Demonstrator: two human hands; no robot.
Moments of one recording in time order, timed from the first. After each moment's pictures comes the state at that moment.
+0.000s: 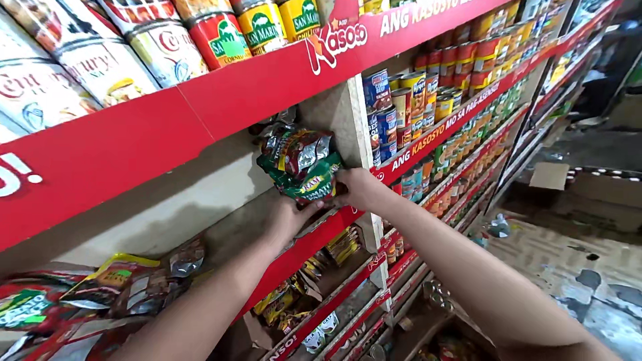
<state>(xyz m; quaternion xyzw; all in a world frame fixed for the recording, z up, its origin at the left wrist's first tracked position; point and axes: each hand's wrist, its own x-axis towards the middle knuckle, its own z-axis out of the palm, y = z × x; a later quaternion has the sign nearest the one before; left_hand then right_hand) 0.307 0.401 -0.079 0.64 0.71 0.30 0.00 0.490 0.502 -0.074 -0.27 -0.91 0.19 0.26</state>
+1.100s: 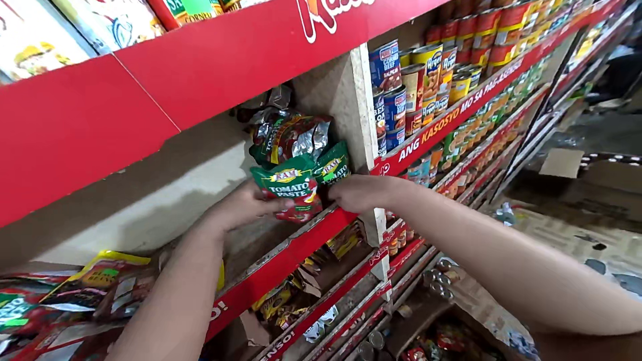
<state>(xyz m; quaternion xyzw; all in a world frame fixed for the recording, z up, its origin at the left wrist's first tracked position) 0.263 0.389 -0.032 0.69 0.63 0.29 0.22 0.477 0.504 -0.057 -0.23 -0.96 0.14 -0.02</state>
